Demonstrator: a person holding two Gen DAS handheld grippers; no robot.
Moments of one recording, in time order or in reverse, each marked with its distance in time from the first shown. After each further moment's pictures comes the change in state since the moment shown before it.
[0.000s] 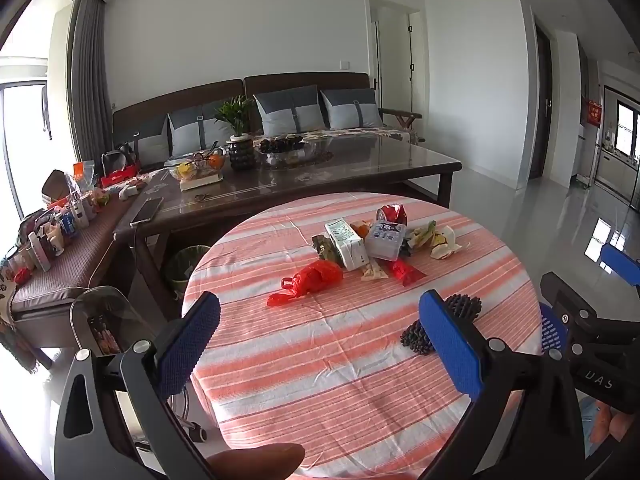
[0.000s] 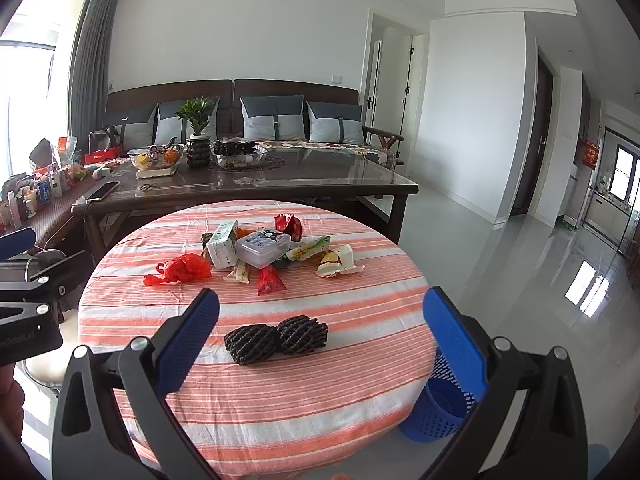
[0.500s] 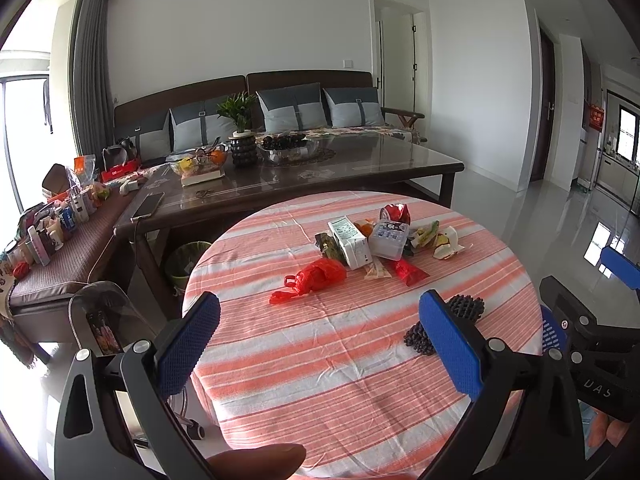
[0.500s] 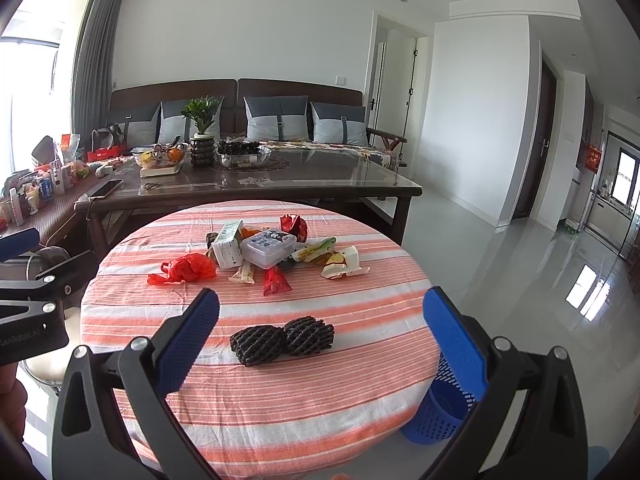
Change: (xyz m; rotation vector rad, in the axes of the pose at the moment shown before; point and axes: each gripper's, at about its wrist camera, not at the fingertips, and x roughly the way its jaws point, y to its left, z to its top) left arm -0.001 0.000 0.001 -0.010 0.012 0.001; right arm 0.001 0.007 0.000 -0.009 -0.004 0.008
